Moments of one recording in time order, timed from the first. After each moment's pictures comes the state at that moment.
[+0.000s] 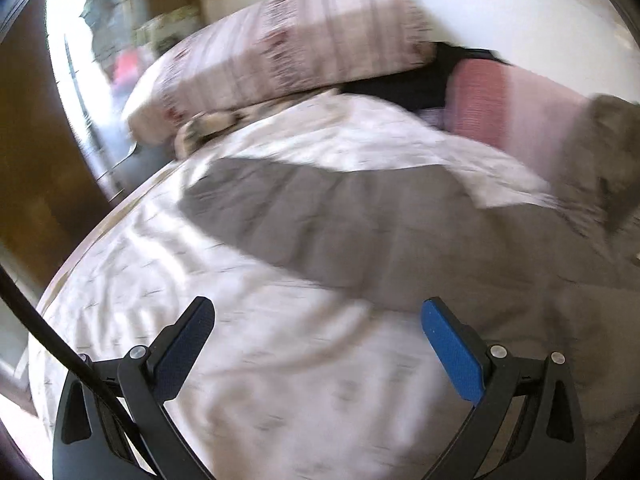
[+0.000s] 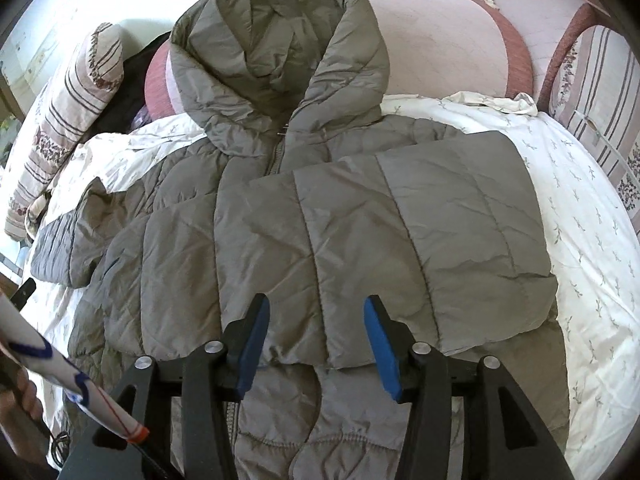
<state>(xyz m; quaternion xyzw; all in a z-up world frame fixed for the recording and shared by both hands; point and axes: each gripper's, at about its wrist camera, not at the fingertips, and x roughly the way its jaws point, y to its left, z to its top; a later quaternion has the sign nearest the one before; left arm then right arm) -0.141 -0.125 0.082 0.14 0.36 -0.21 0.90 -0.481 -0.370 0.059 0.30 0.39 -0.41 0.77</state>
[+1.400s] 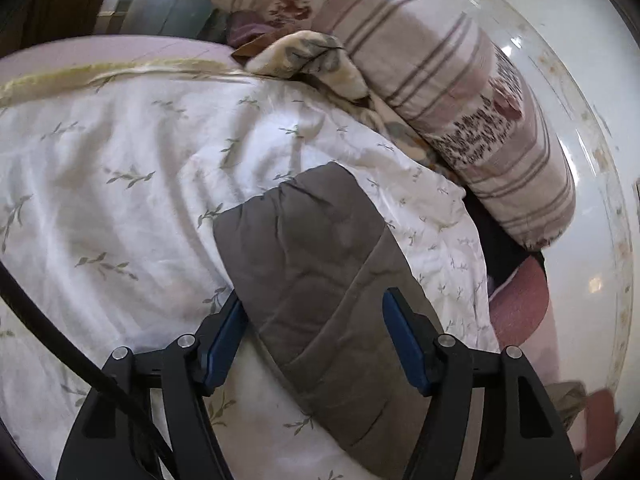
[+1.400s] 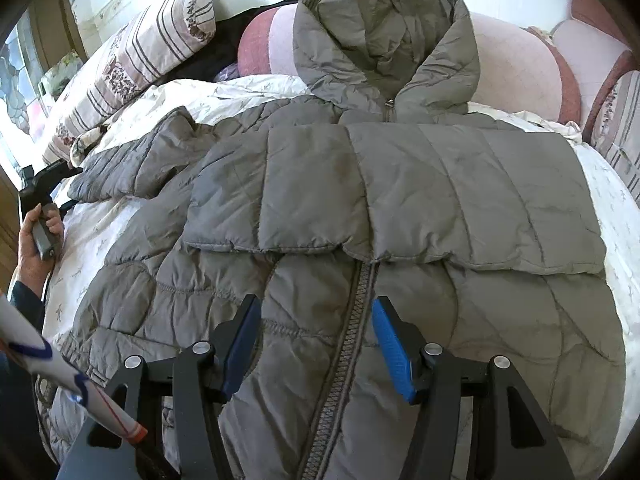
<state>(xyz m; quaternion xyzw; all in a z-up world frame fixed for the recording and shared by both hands) 0.113 -0.025 0.003 -0.25 0.45 -0.27 0.81 -0.447 -0.264 0.038 0.23 0.39 -0.35 0.82</state>
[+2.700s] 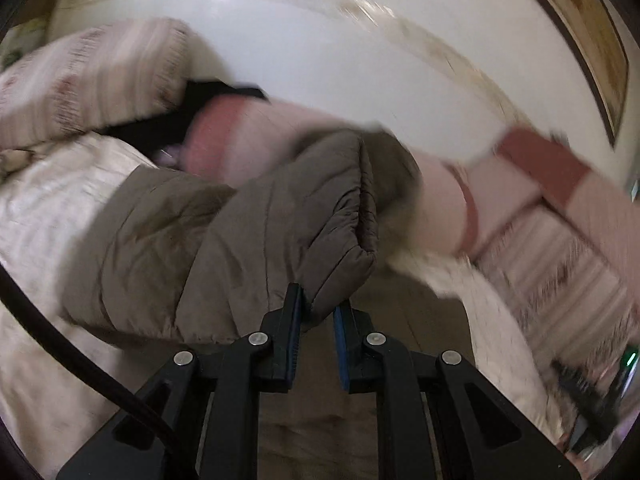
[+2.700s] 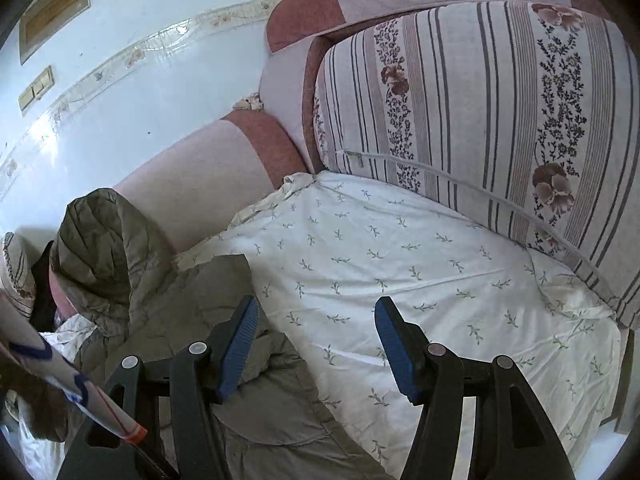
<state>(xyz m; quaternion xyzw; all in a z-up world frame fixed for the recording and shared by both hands) -0.321 -0.230 0.151 0.03 0.34 -0.56 0.75 -0.714 -0.354 0.136 0.32 0.14 -0.65 0.67</state>
